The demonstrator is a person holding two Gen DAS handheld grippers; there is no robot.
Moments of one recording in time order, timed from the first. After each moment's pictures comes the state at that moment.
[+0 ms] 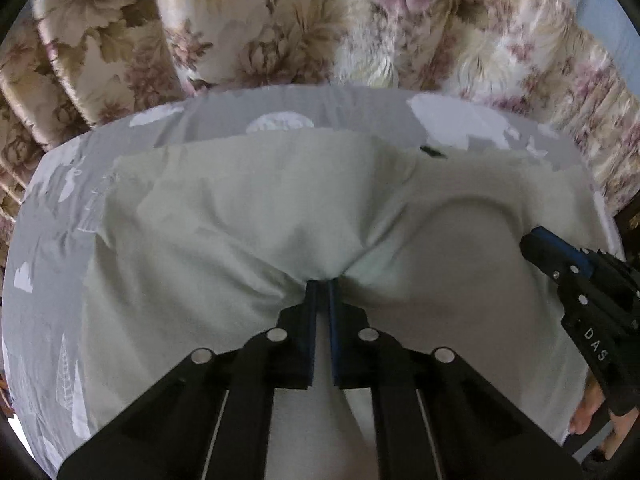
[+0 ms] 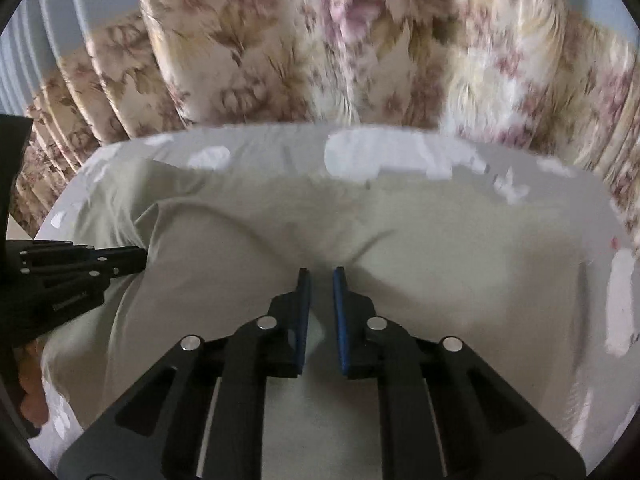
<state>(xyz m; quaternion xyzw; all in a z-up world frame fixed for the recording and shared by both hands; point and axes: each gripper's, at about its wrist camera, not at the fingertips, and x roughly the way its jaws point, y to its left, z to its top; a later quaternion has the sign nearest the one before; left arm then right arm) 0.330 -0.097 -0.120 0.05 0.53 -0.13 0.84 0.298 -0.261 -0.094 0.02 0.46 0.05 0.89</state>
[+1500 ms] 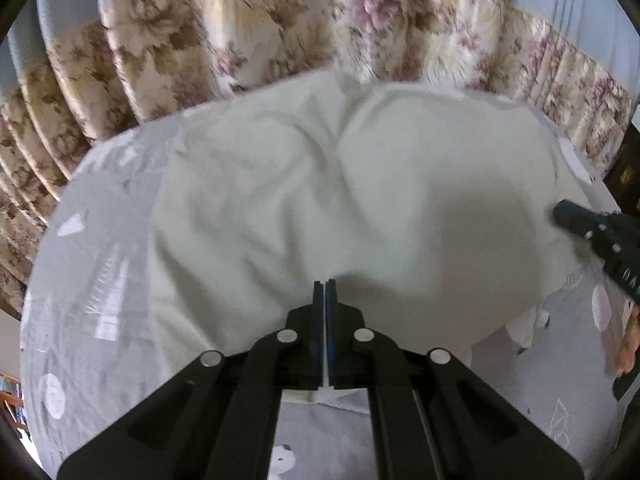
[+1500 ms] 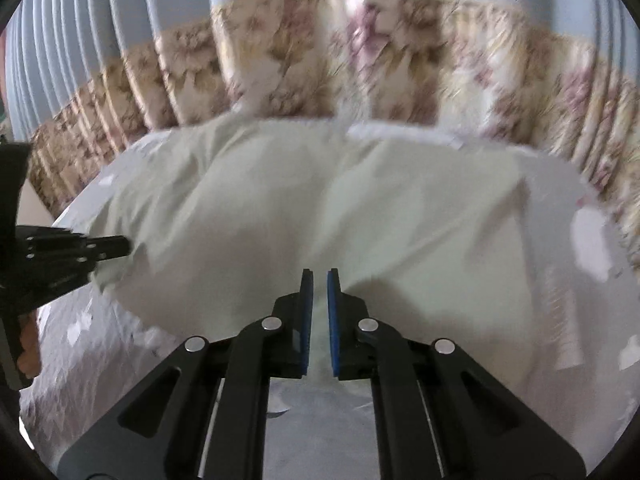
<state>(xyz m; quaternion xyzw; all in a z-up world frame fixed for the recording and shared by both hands) 0.191 -0.045 -0.103 0.08 0.44 -0.13 0.88 0.158 -0.268 -0.068 -0.01 0.39 0.07 0.92</state>
